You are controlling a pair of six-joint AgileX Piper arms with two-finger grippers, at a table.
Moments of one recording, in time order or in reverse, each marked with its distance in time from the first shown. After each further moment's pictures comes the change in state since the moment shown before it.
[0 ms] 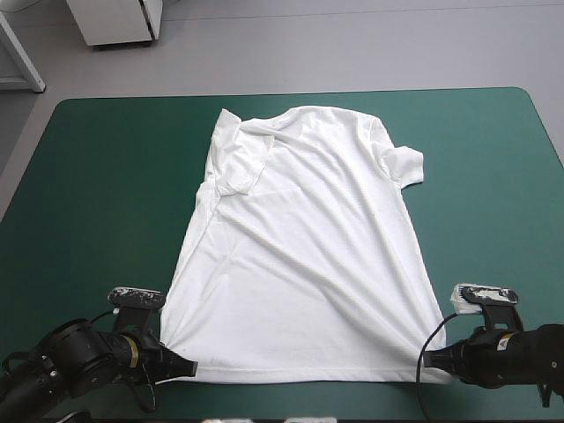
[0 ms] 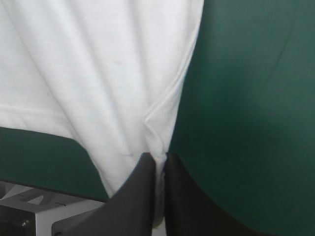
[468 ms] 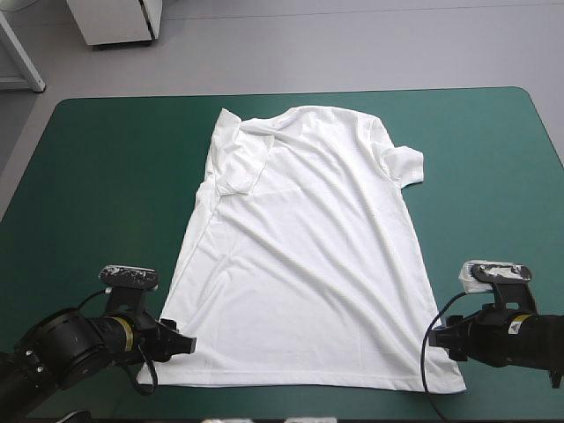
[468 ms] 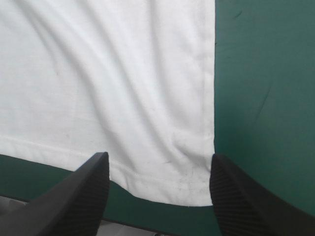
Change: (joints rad) left arm -0.003 -0.001 -0.112 0.086 0.015 -0.026; right arm 0.000 0.000 -0.153 -0.011 0.010 0.000
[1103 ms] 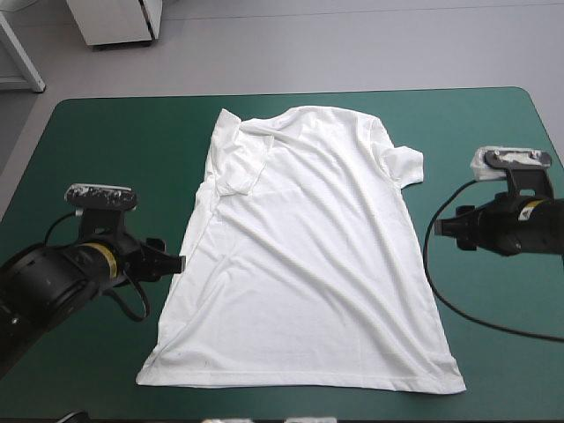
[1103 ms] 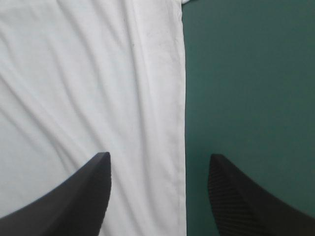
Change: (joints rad) left arm 0.058 0.152 -0.461 0.212 0.138 0.060; right arm 0.000 0.341 -0.551 -0.099 0.015 0.032
